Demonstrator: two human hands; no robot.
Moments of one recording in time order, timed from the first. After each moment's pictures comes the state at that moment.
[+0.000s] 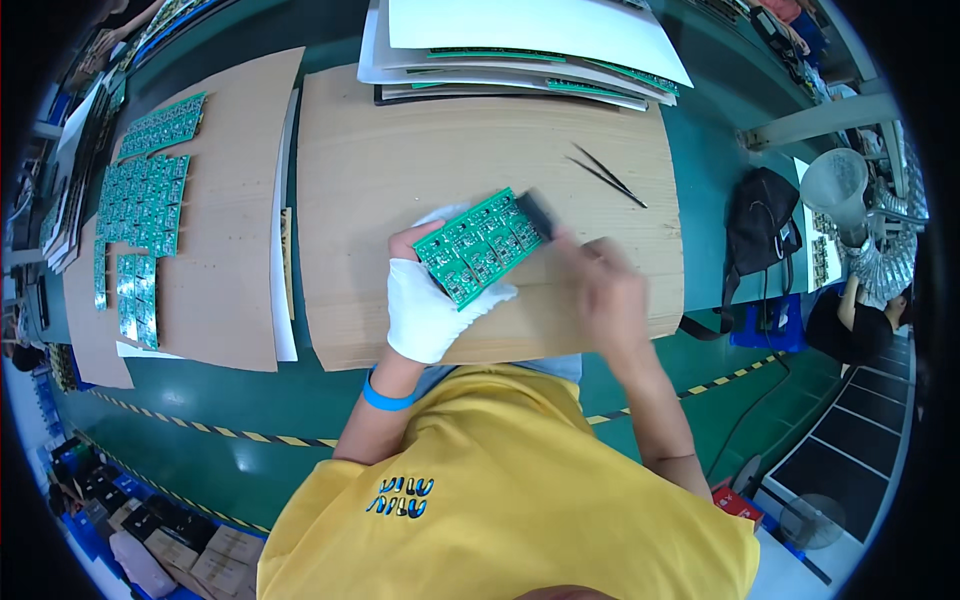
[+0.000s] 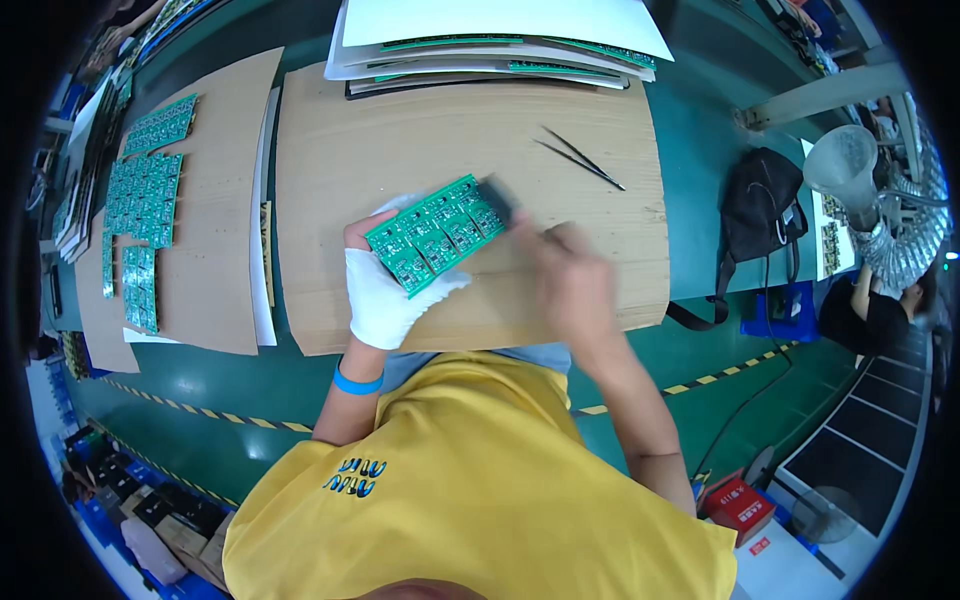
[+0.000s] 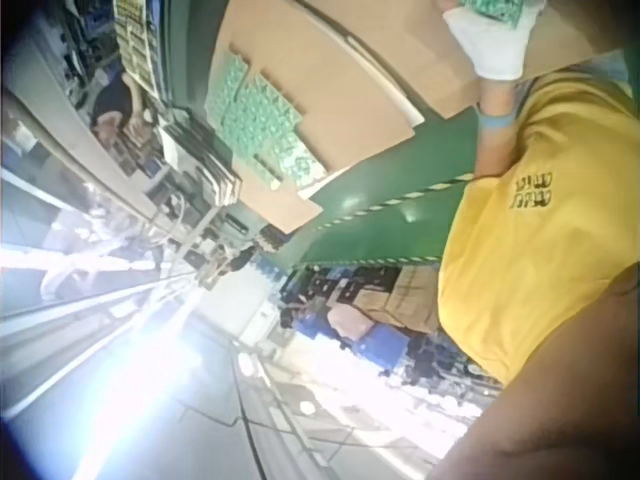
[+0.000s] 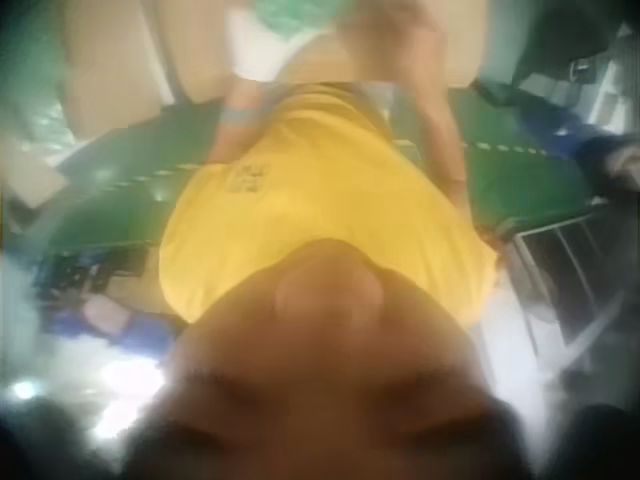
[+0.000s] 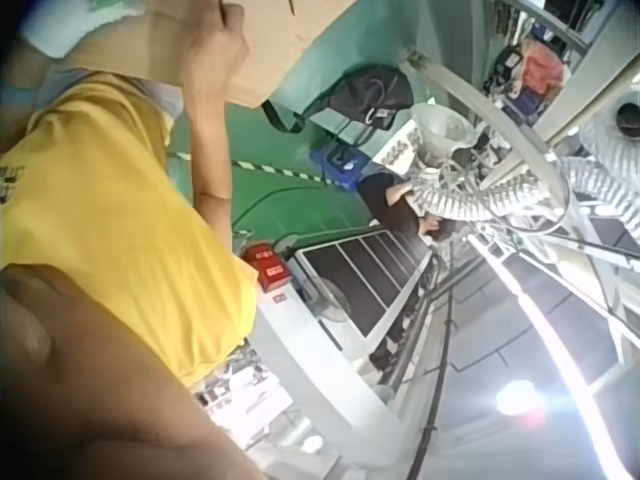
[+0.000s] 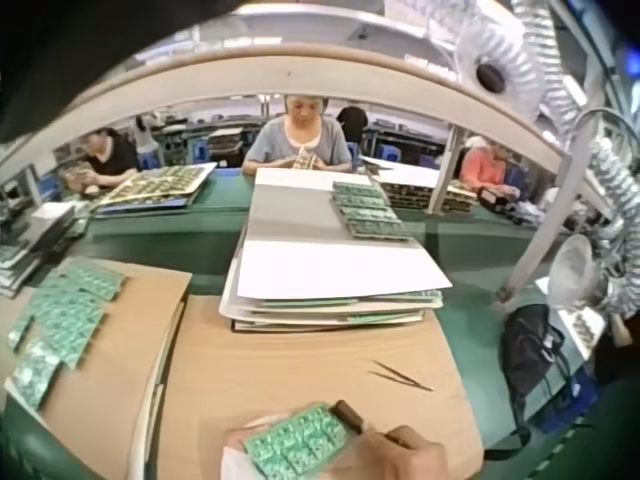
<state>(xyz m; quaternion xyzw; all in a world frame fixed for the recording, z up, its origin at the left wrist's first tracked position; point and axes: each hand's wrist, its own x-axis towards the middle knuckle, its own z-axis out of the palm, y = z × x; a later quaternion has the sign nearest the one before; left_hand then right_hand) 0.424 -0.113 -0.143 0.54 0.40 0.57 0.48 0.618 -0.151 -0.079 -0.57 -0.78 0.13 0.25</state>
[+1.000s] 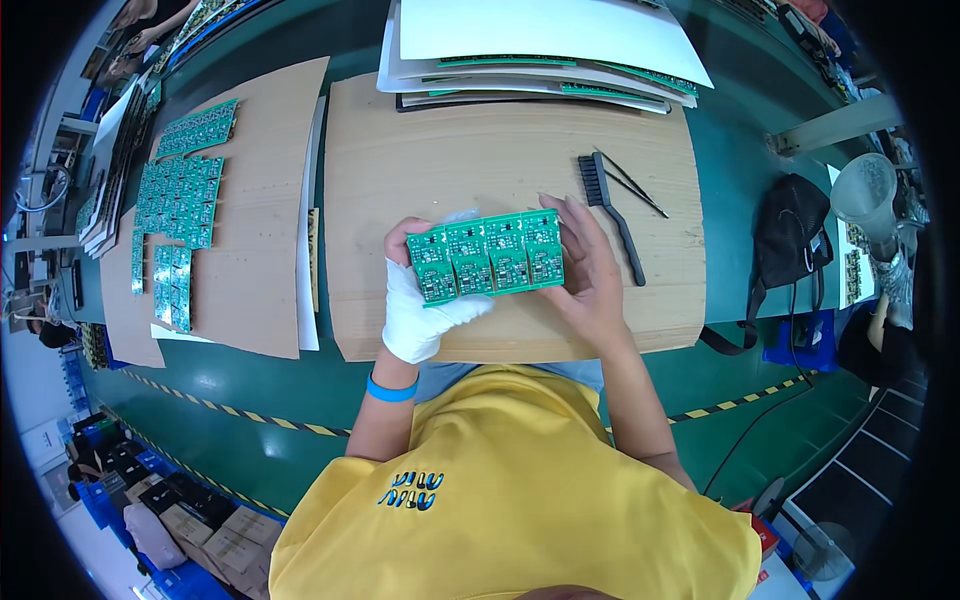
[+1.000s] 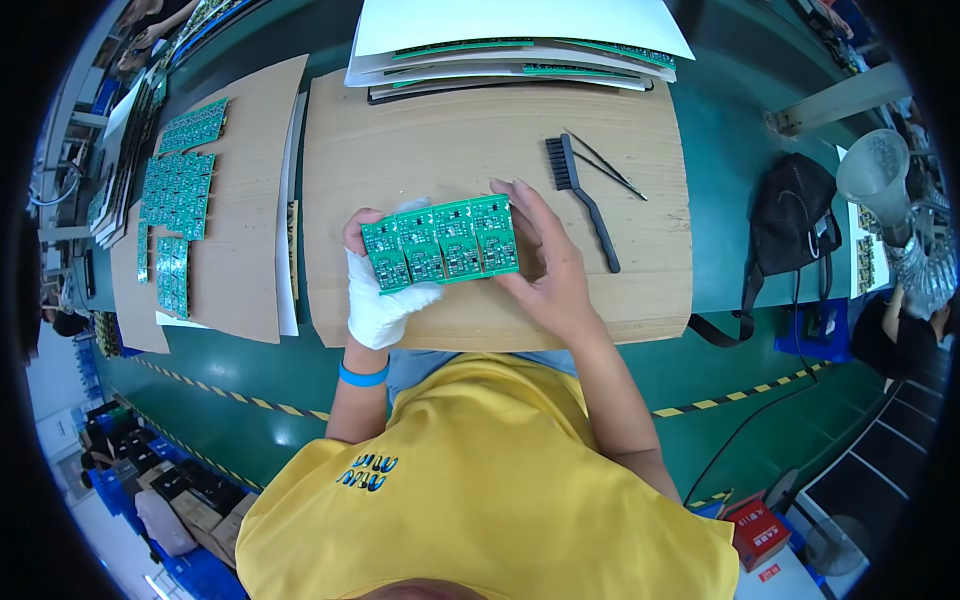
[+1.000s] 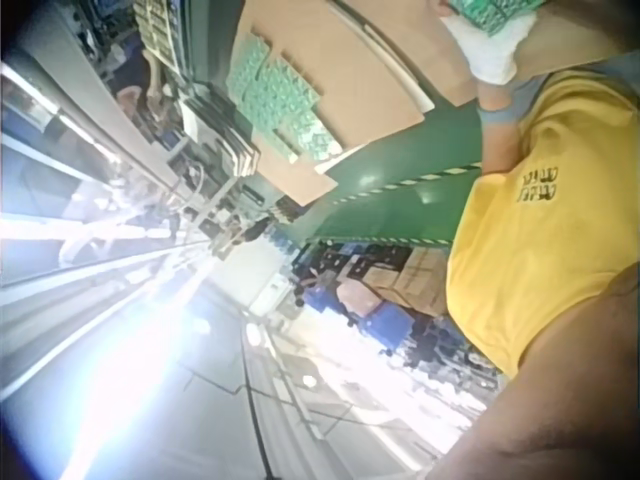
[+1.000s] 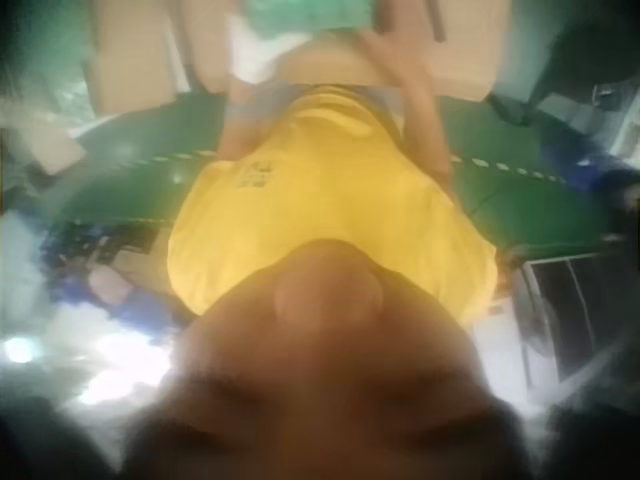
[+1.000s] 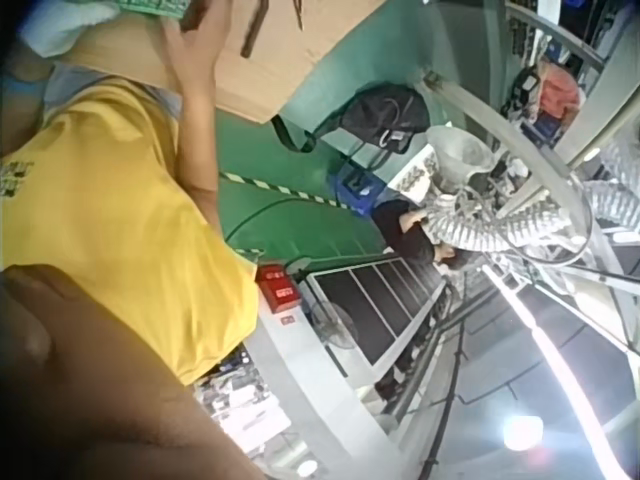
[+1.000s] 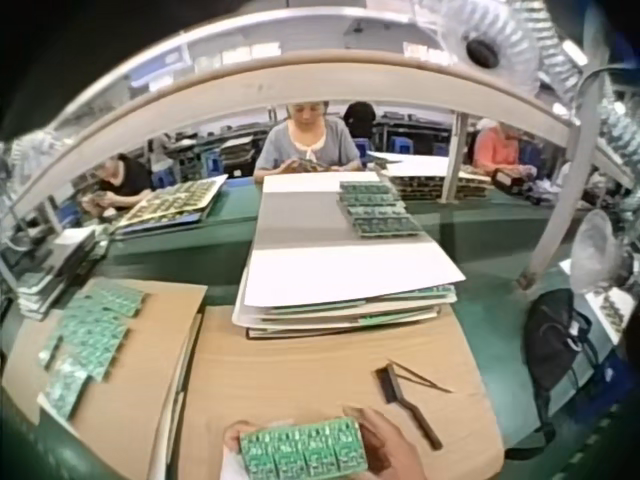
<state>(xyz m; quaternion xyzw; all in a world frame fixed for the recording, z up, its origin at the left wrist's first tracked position) 0.403 -0.117 -0.133 0.42 0.34 0.57 0.62 0.623 -0.113 -0.137 -0.36 -0.57 0.51 0.52</state>
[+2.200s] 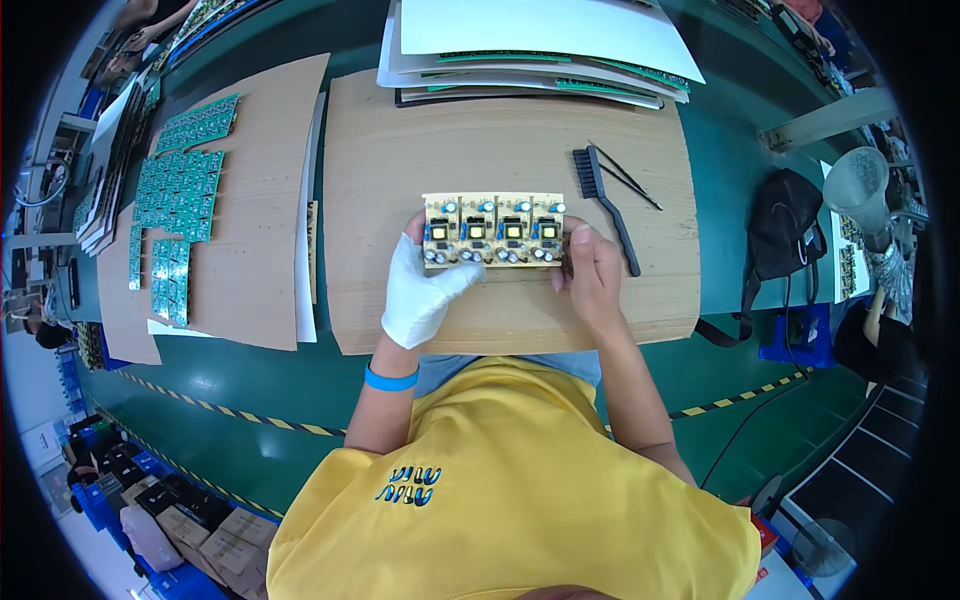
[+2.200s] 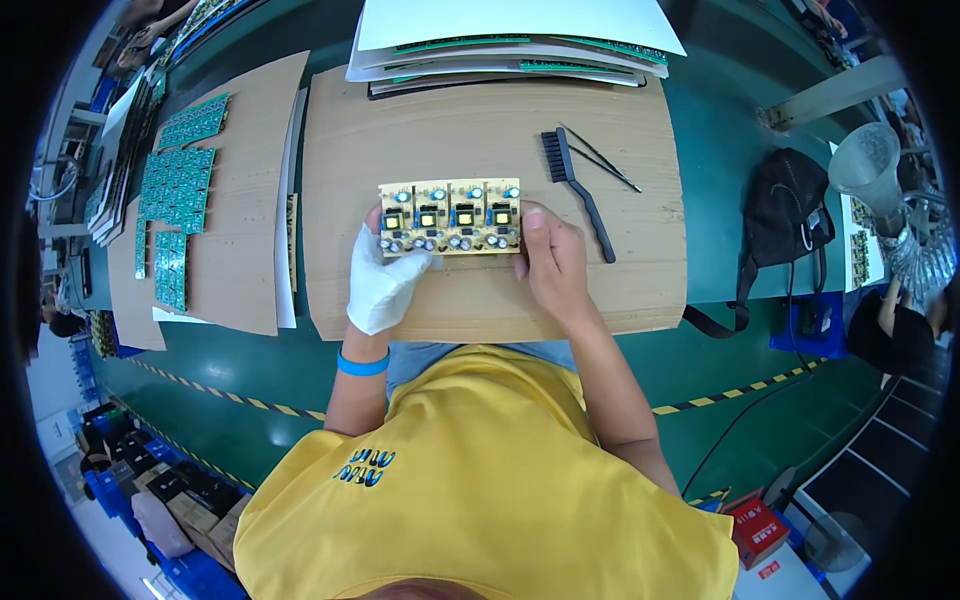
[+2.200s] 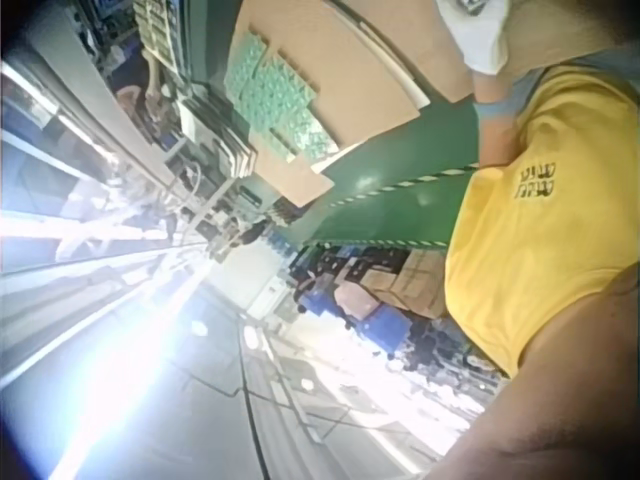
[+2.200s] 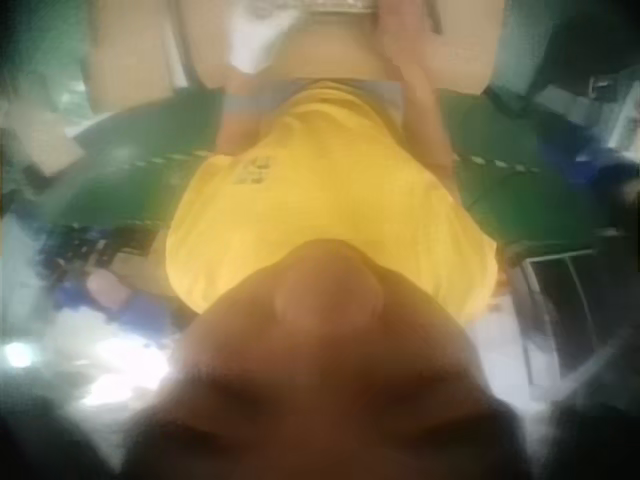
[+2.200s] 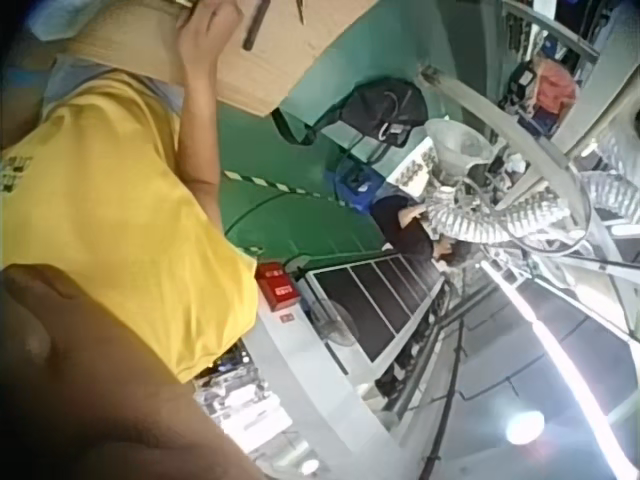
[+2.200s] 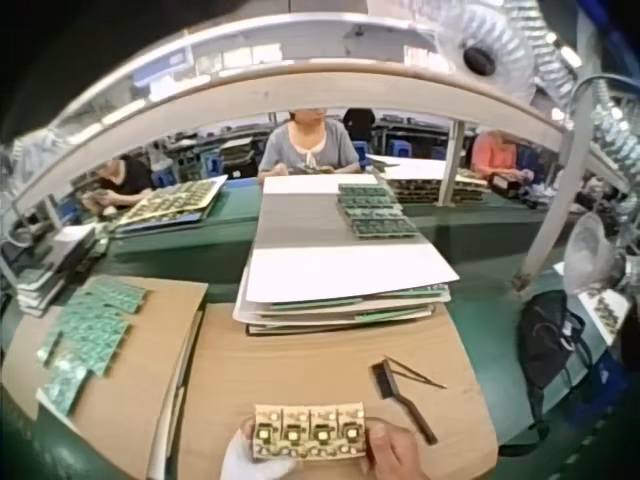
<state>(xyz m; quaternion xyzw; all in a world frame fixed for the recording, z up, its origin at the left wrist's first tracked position) 0.403 -0.114 -0.132 0.33 0.38 0.56 0.66 0.624 -0.116 -0.127 -0.50 -0.49 0.50 0.51</state>
